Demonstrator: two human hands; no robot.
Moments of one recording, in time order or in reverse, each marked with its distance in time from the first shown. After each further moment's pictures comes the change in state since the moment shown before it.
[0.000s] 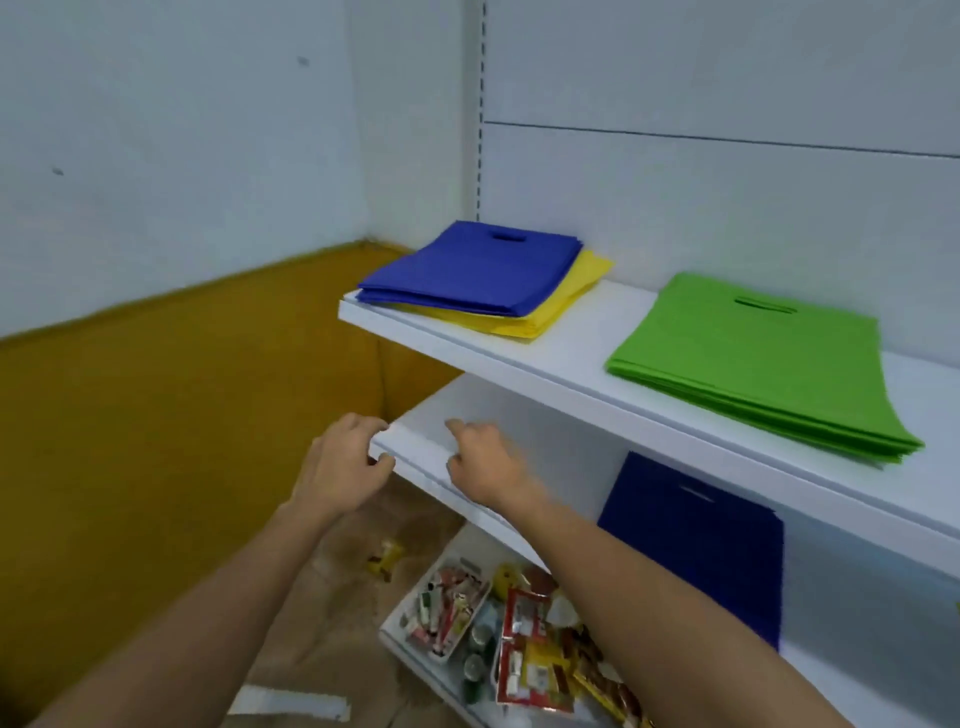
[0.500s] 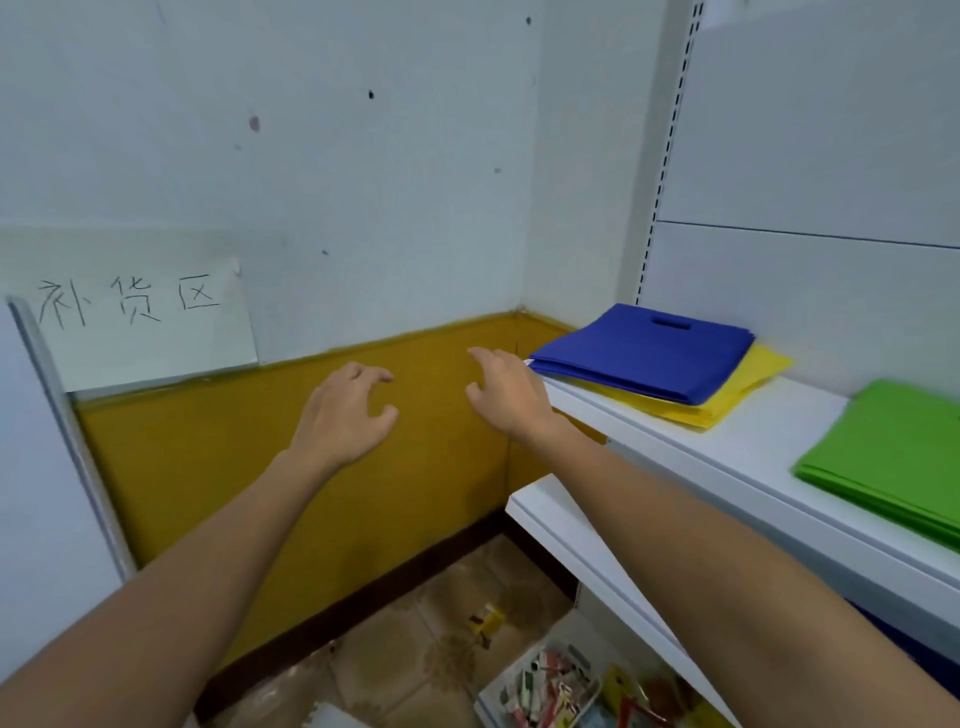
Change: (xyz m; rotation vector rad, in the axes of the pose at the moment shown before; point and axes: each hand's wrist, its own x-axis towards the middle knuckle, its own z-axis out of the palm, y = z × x) left_hand -0.027 -0.091 -0.181 0.137 0.333 -0.161; right_hand 0.074 -0.179 -0.075 0.128 0.242 -0.363
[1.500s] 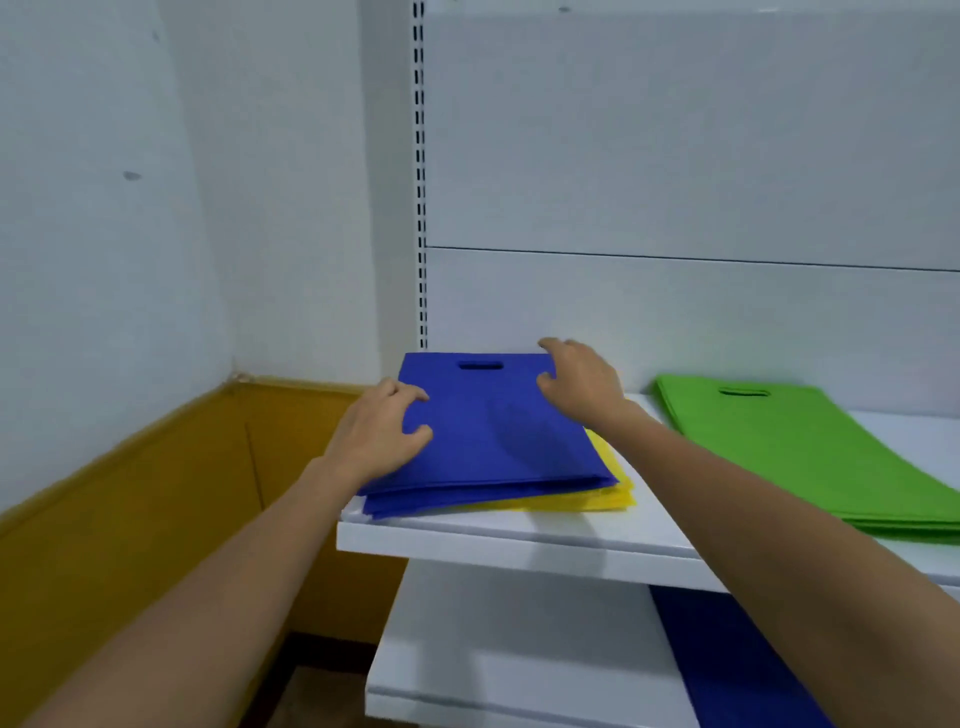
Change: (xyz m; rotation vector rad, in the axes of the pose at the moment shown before) left_hand 0.283 0.128 0.204 -0.382 -0.320 0.751; right_hand 0.088 0.216 -0.076 -0.465 0.262 0.835
